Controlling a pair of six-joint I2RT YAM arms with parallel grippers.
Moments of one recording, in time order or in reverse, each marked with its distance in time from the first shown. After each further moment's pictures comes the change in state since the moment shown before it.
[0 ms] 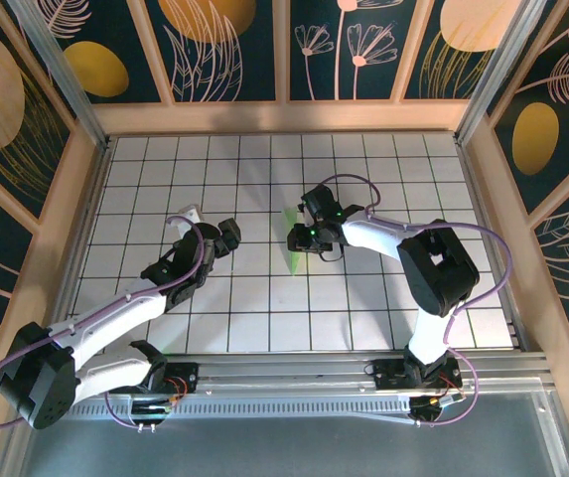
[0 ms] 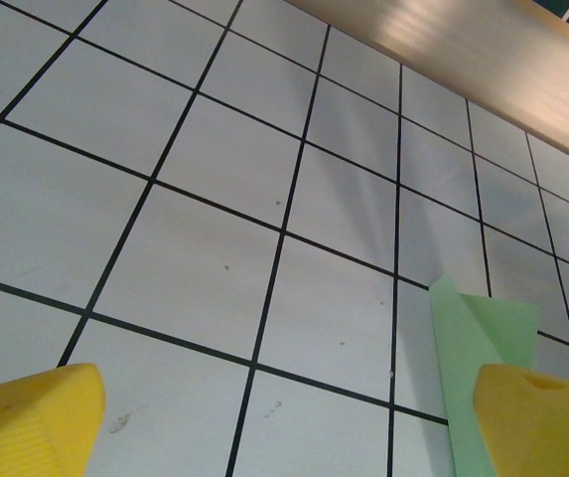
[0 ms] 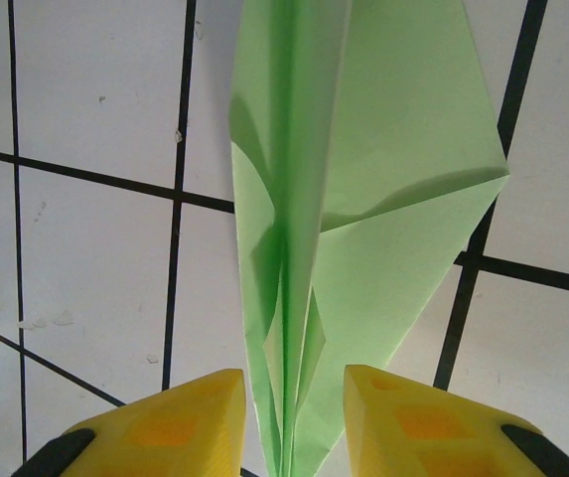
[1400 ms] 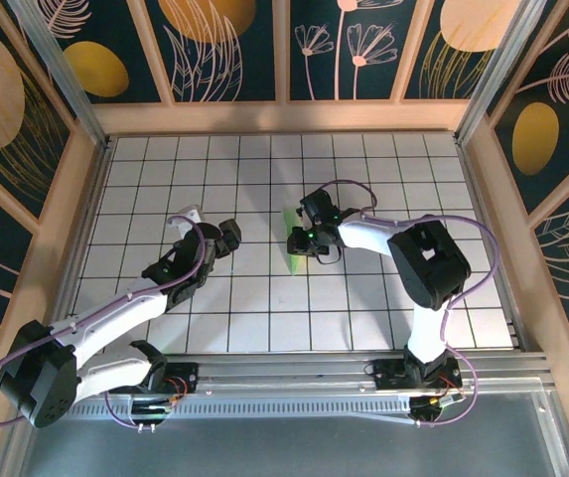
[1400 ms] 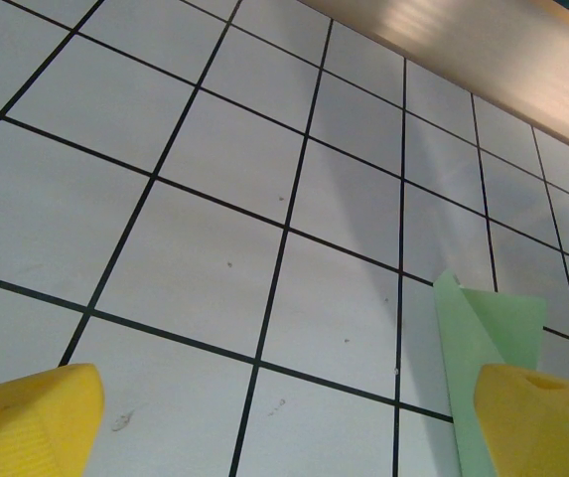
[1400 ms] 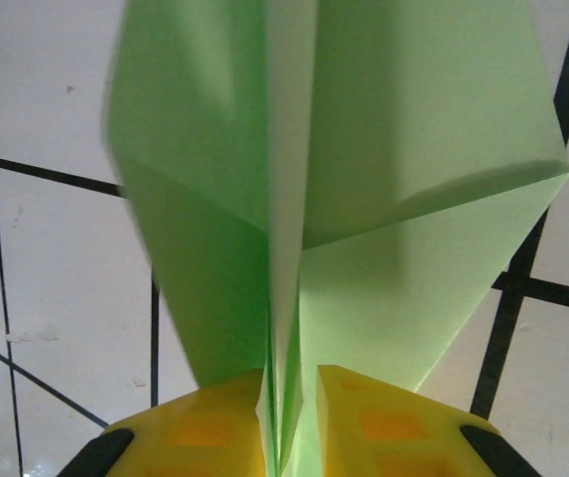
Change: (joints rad) left arm 0.000 0.011 0.000 -0.001 0.000 0.001; right arm 0.000 0.067 -0.013 0.069 -0.047 0.034
